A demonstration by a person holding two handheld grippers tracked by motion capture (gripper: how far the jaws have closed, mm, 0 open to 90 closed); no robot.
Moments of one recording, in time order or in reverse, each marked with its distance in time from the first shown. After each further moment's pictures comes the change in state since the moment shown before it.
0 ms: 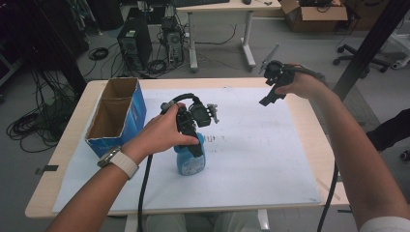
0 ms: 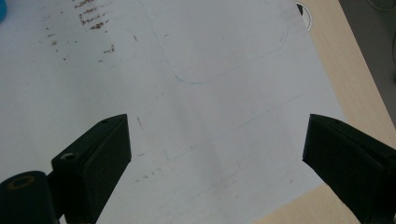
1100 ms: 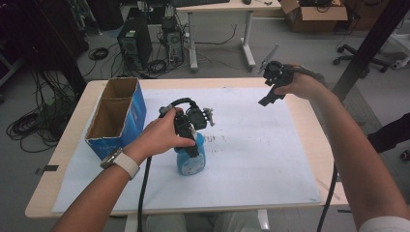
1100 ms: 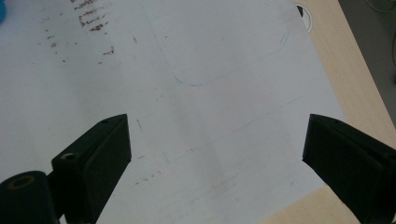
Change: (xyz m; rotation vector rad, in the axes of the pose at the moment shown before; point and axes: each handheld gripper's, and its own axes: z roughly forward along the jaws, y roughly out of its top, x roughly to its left) left arm 0.010 -0.008 0.021 0.007 -0.003 -0.006; right arm 0.000 0.000 0.002 -0.006 -0.001 0.001
